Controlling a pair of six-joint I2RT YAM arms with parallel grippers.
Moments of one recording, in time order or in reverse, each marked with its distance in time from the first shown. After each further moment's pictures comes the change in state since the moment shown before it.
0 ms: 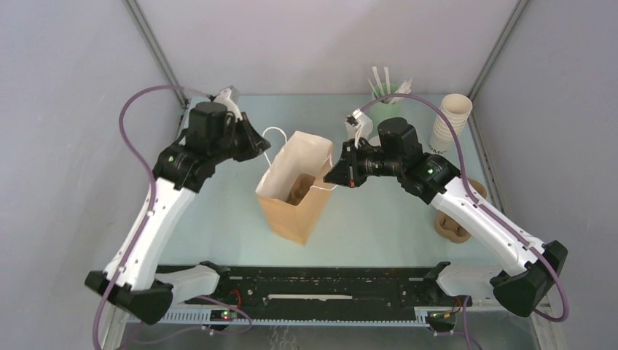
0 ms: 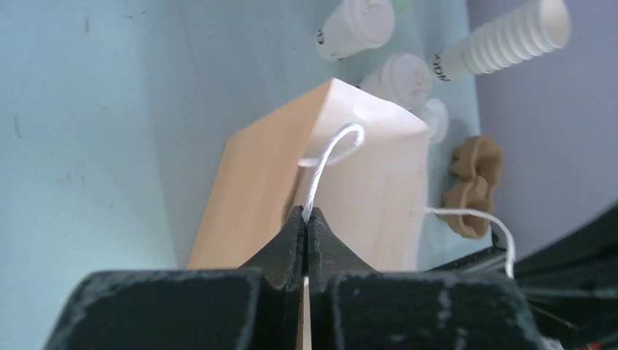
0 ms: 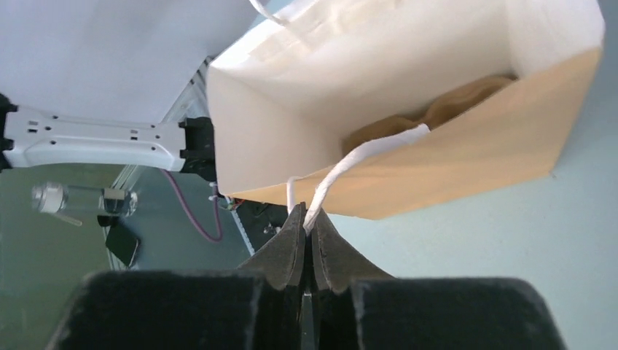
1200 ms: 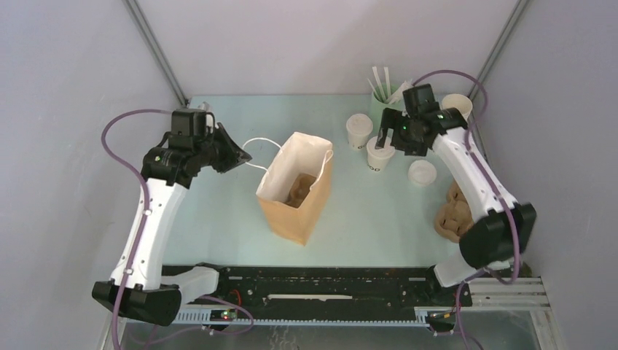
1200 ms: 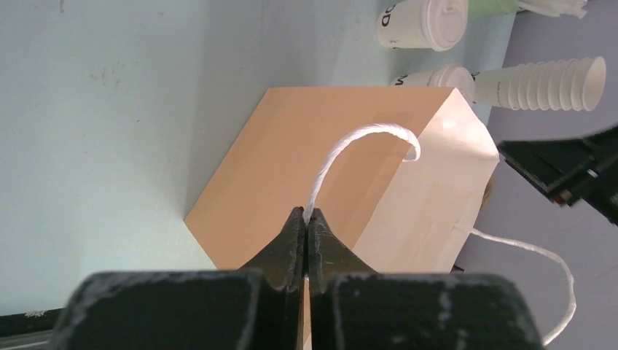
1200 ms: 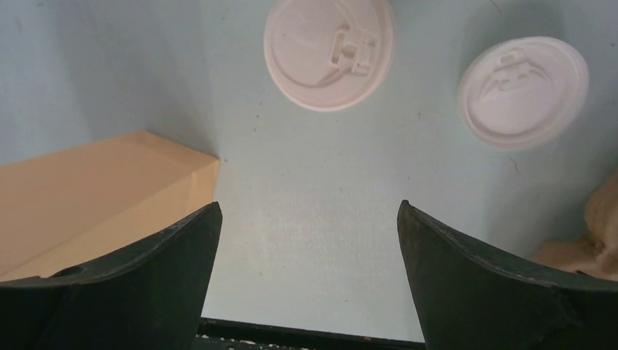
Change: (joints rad) left arm 0.222 0.039 -0.014 -0.166 0.098 -0.126; right arm -0.427 0.243 0.261 -0.483 0.537 0.032
